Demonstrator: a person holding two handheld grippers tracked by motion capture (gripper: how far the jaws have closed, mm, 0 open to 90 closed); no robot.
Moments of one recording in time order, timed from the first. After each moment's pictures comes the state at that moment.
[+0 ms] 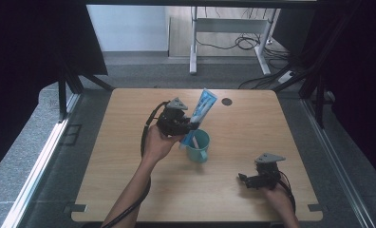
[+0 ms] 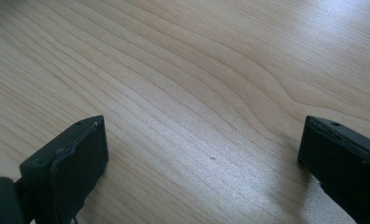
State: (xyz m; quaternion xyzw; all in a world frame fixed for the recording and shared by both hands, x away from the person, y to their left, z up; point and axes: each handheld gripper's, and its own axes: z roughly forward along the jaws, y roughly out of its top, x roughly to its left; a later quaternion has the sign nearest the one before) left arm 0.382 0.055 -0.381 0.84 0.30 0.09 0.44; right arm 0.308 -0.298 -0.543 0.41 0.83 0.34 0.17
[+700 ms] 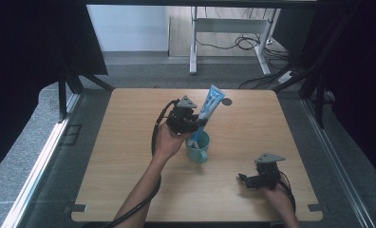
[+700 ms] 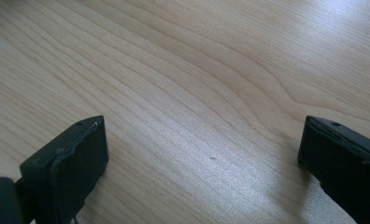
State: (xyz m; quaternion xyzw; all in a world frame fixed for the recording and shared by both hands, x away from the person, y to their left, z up) left arm 0.392 0.030 -0.388 0.83 0.30 0.11 0.46; right arm 0.308 -0.298 -0.543 0.41 0.83 0.34 0.17
